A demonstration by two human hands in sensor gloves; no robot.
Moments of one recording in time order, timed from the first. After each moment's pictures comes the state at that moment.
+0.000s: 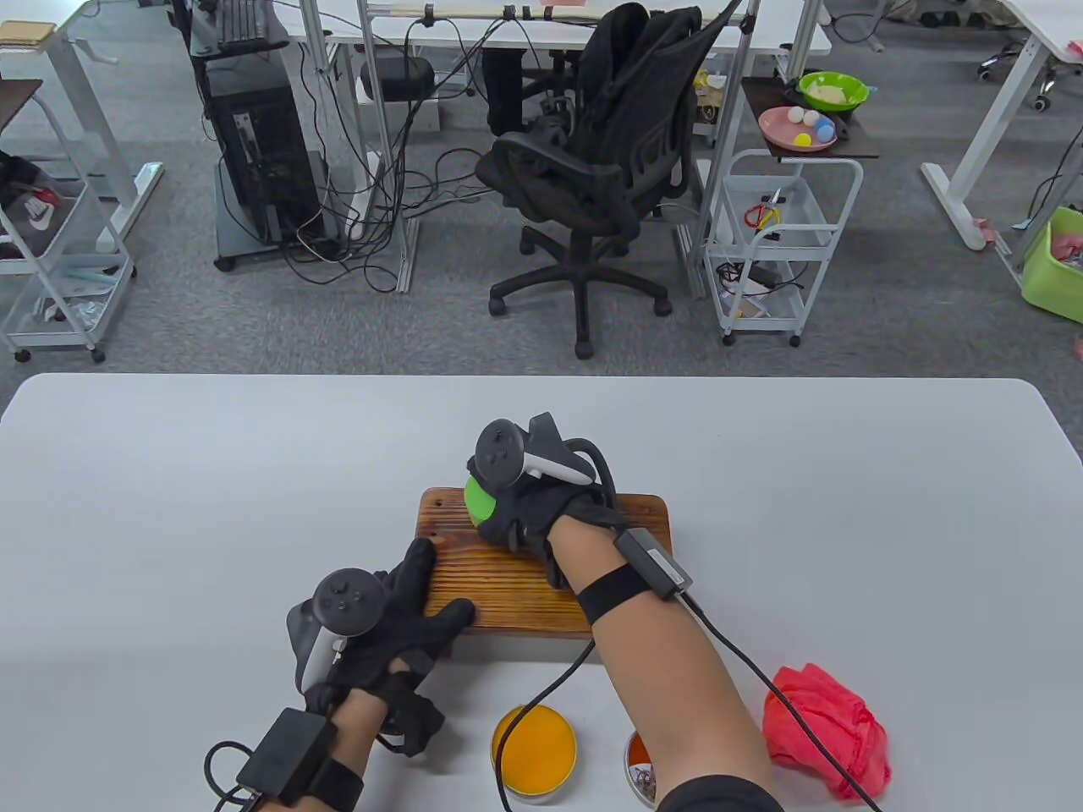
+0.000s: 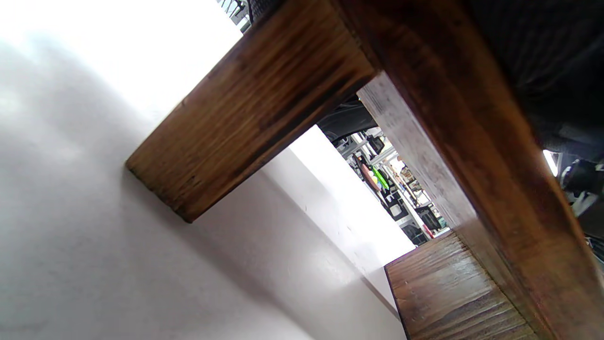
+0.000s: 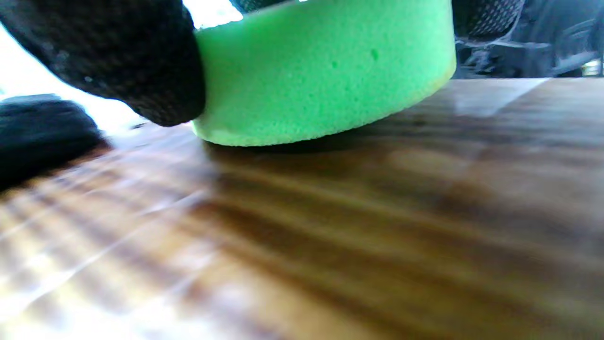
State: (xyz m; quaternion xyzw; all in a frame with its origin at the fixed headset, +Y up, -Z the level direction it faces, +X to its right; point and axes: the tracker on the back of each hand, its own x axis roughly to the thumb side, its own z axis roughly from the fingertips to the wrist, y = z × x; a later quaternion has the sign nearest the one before) left_hand -0.213 -0.783 -0.350 -0.09 0.01 0.42 0.90; right_hand -0.032 -0.685 -0.490 0.28 0.16 0.95 0.06
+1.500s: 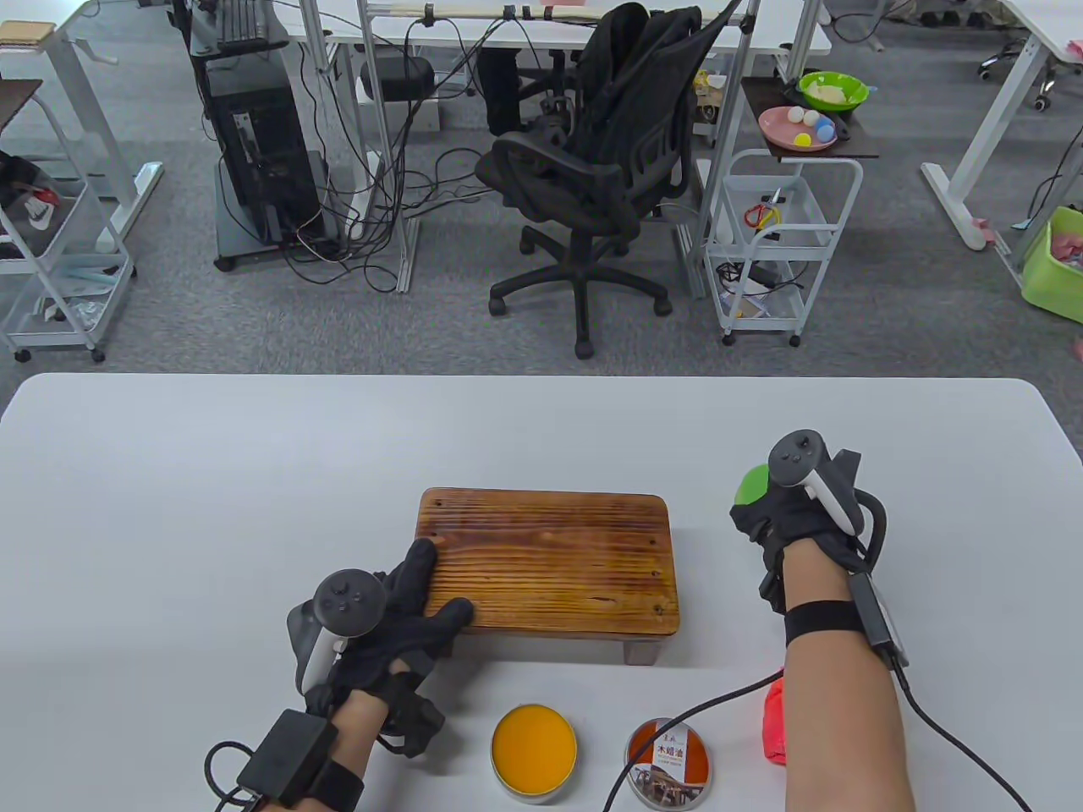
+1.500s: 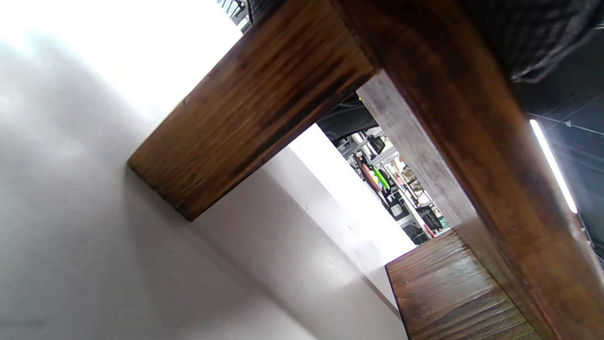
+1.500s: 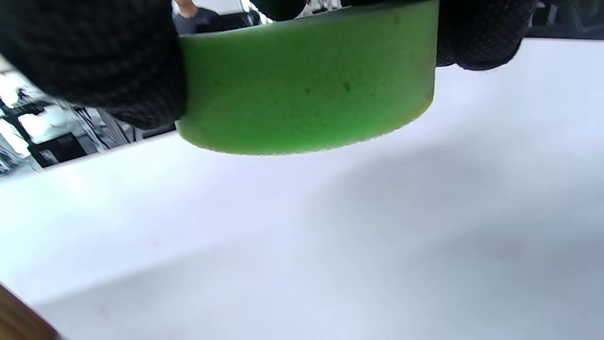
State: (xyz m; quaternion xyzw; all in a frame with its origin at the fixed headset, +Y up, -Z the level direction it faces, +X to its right) left_hand -0.213 -0.784 -0.350 -0.09 0.01 0.42 0.90; right_hand 0.280 -0.727 -0.489 -0.16 0.11 0.97 0.12
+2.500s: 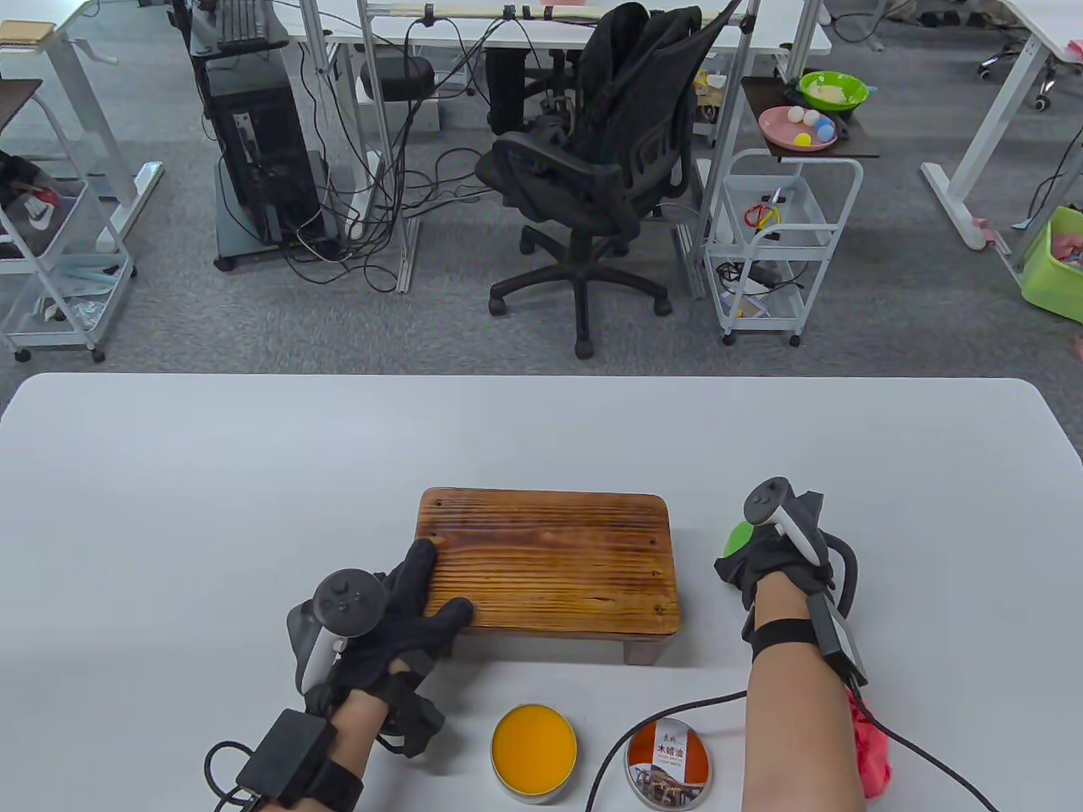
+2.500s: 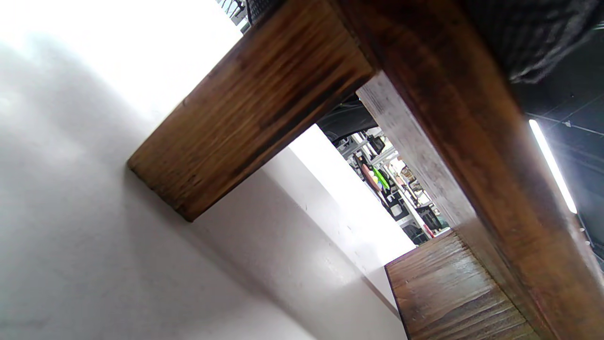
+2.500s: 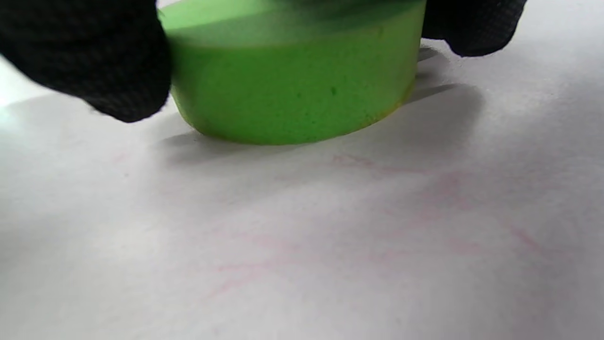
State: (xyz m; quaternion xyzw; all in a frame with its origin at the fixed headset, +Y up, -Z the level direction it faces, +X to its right) left_hand -0.213 -0.784 -0.350 -0.09 0.01 0.42 0.91; right_hand 0.275 -0.790 -0.484 -0.19 0.21 0.95 0.09
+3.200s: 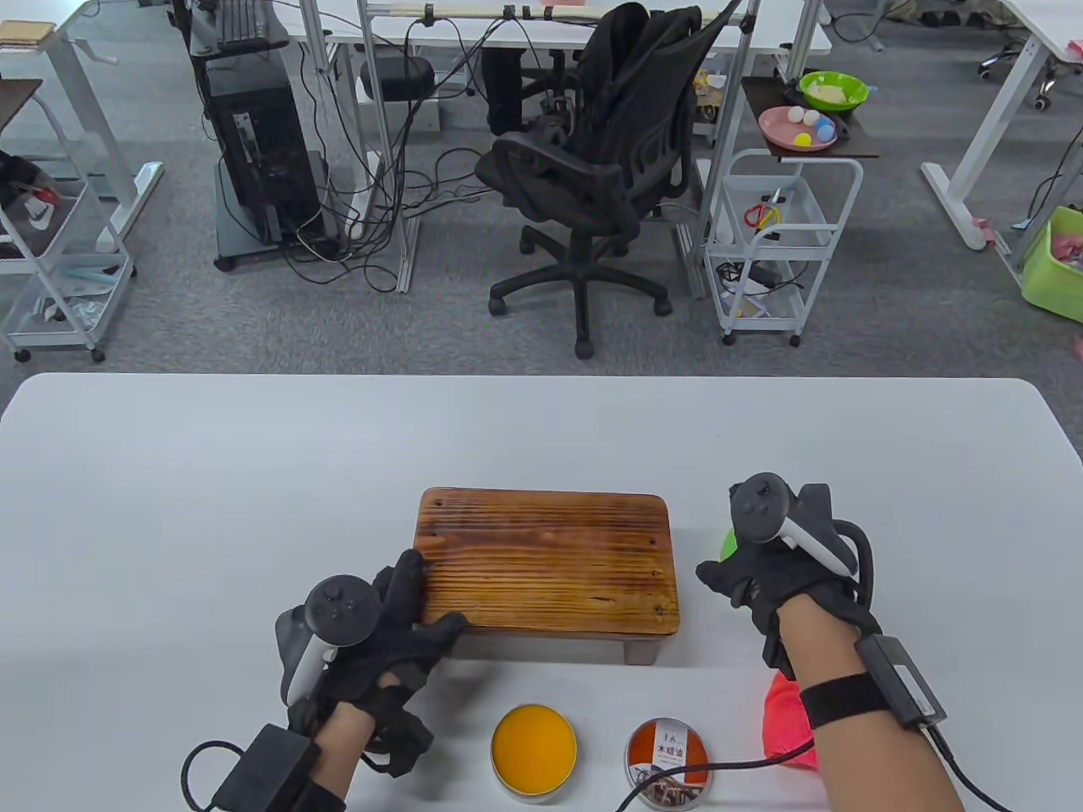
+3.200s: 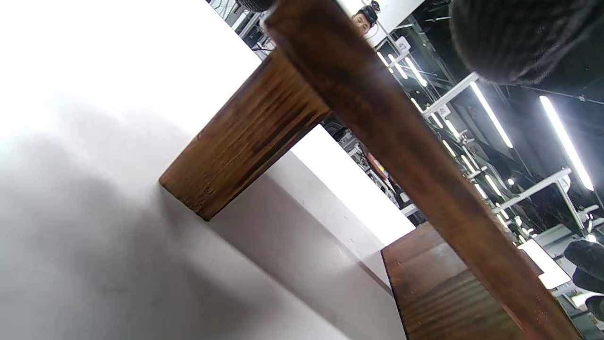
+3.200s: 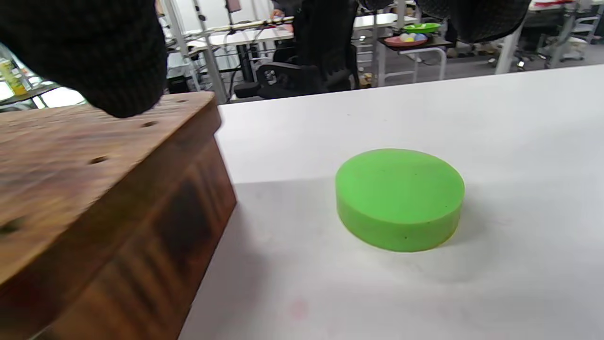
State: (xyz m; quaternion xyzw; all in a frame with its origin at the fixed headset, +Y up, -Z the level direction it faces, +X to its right) left_hand -0.216 -0.757 -0.323 -0.10 0.00 0.38 0.92; right_hand 0.219 -0.663 -0.399 0.02 0.14 0.99 0.05
